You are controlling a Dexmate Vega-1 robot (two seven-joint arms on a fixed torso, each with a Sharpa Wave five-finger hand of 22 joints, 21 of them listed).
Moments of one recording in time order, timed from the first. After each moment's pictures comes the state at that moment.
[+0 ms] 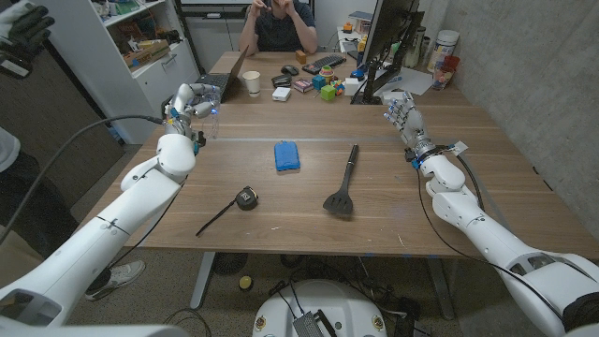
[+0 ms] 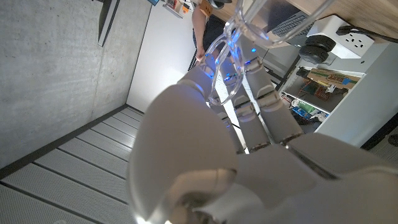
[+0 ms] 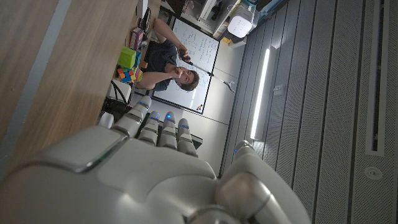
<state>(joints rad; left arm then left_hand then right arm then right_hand) 0.96 0.74 0.21 -1.89 -0.07 0.29 0.54 1.40 0.05 0.43 -0.18 0.18 0.83 -0.03 0.20 0.19 0.73 -0.13 0.21 0.19 0.96 -0.03 0.29 0.20 0.96 -0.06 0.60 0.18 -0.70 -0.45 -0.37 -1.07 0.61 0.51 0.16 0.04 0.03 0.24 0.08 0.26 0.10 0.10 0.19 0.18 0.11 0.11 0.20 0.18 0.04 0.10 0.19 0.18 0.16 0.02 0.20 0.17</state>
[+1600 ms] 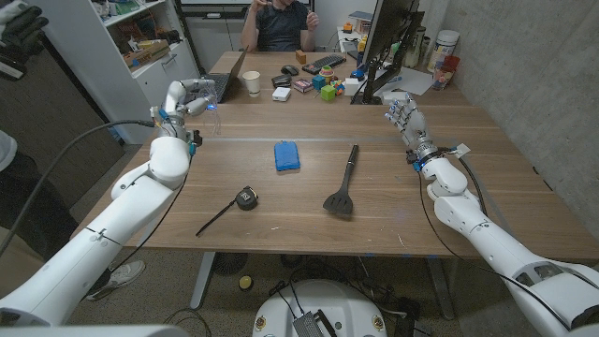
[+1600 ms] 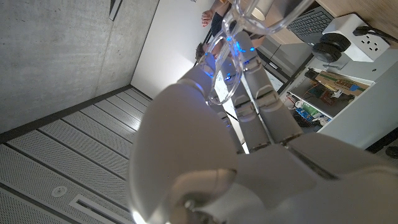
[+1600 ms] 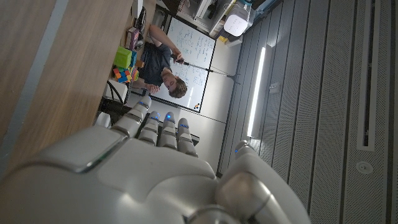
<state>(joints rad) 1.04 0.74 0.14 -1.96 -0.14 0.22 0.56 1.41 0.05 0.43 -0.18 0.18 0.84 -0.03 0.20 0.19 0.75 -0.14 0.20 0.19 0.97 -0.02 0.27 0.21 0.98 -0.08 0.62 0.18 -0.75 -0.47 -0.36 -1.14 0.62 0.51 0.14 0.04 0.03 0.23 0.08 0.27 0.10 0.10 0.19 0.18 0.11 0.11 0.20 0.18 0.04 0.10 0.19 0.18 0.16 0.02 0.20 0.17</state>
